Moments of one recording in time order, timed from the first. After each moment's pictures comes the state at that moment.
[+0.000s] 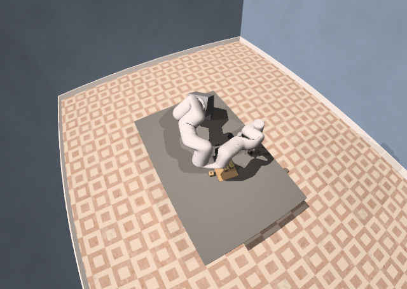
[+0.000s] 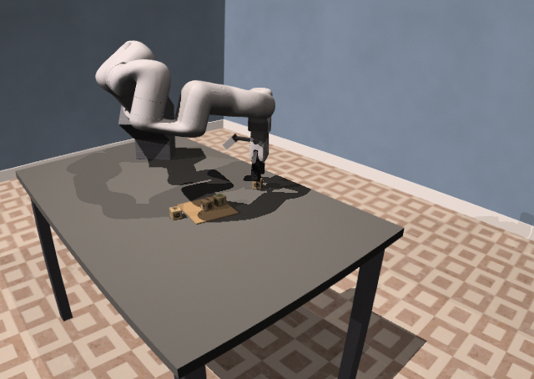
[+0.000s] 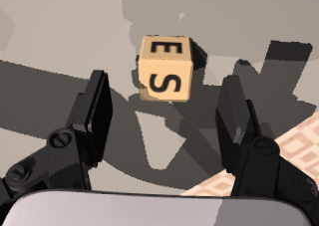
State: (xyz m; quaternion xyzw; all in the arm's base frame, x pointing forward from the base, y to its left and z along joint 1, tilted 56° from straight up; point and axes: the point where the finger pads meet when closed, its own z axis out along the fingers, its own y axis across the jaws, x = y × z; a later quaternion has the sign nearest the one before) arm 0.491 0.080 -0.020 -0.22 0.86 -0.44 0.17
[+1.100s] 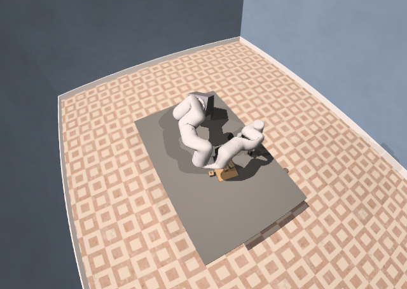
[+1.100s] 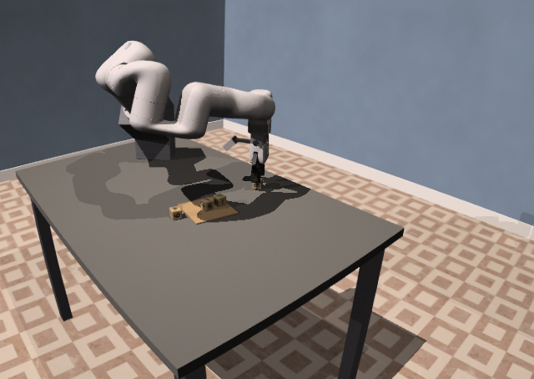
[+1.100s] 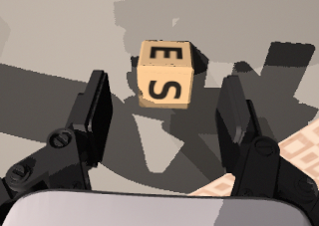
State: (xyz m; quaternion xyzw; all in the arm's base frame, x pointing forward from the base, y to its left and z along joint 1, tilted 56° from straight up) arm 0.494 0.076 -0.024 -0.22 0.86 -0.44 0.17
